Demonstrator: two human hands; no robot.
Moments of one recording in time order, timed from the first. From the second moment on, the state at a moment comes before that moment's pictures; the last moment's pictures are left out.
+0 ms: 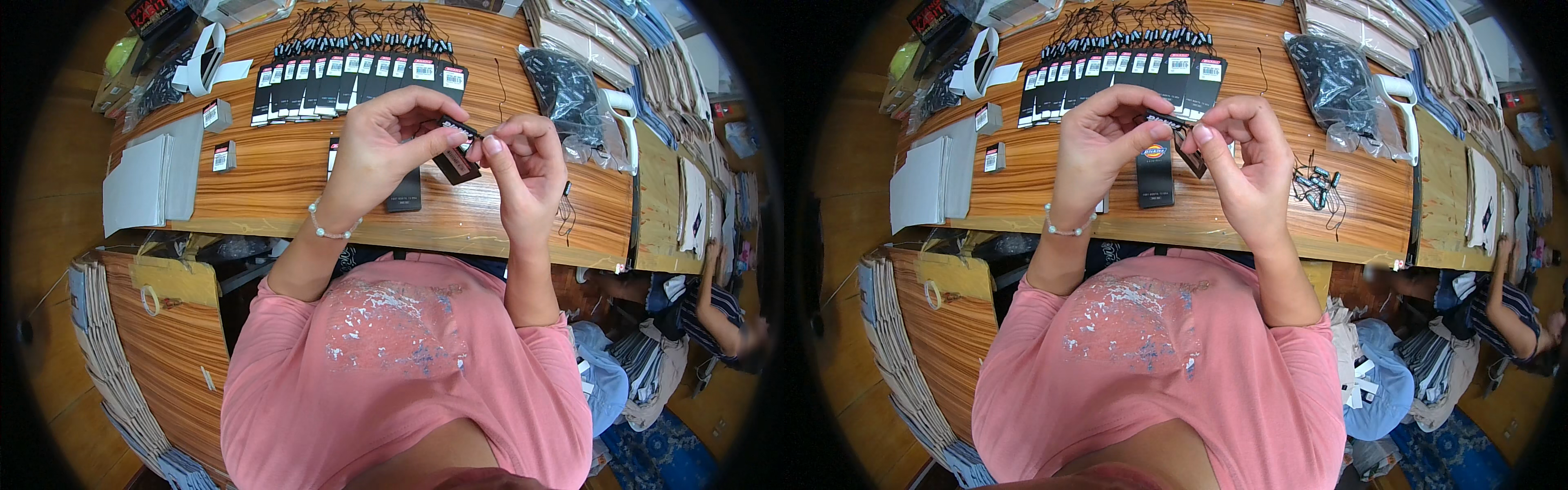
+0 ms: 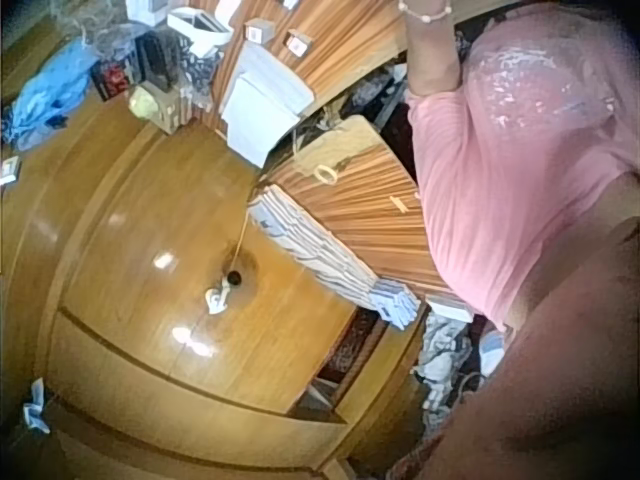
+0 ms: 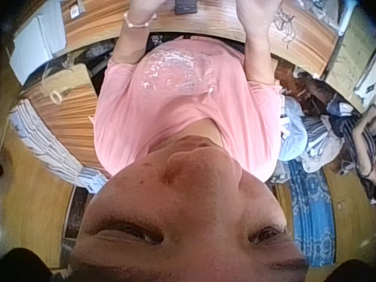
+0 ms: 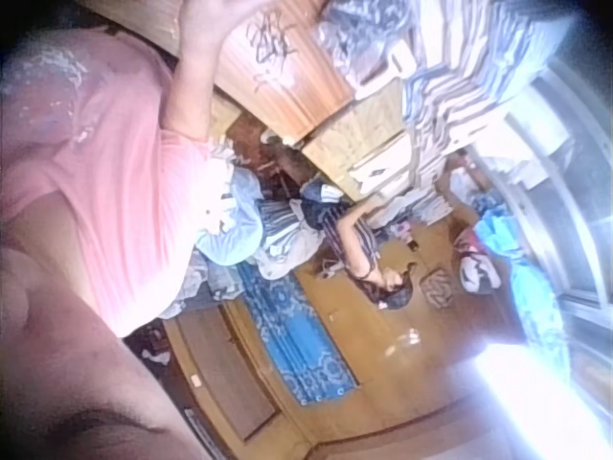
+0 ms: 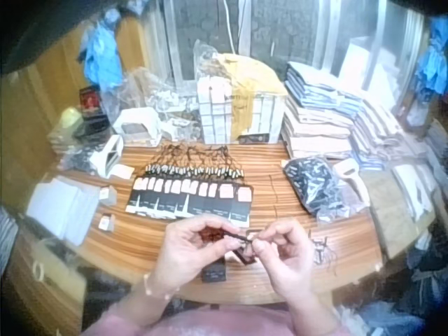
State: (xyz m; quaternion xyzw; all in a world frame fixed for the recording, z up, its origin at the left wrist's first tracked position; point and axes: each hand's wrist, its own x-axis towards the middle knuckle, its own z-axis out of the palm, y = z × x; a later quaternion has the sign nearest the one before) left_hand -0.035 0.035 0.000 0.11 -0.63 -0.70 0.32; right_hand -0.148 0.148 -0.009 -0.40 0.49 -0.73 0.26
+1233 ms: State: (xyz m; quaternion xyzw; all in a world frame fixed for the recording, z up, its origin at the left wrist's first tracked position) left_hand -0.034 0.044 -0.013 0.02 -0.62 -0.73 0.28; right_hand -0.162 0.158 -0.015 -0.49 0.39 -0.71 0.31
